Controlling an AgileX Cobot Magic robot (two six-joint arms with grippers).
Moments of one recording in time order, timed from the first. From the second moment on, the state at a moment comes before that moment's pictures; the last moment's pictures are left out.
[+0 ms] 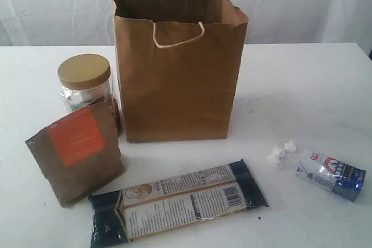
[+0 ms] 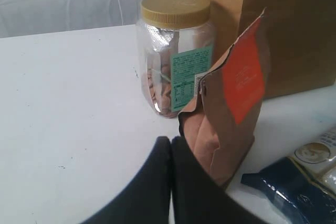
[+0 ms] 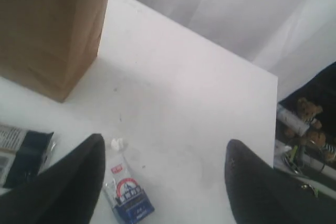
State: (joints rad) left arm -0.28 0.00 0.02 -0.20 0.25 0.18; right arm 0.35 0.72 -0.98 -0.23 0.89 -0.13
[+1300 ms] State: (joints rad) left arm -0.28 0.00 0.02 -0.20 0.25 0.18; right arm 0.28 1.68 -0.98 -0.18 0.63 -0.15
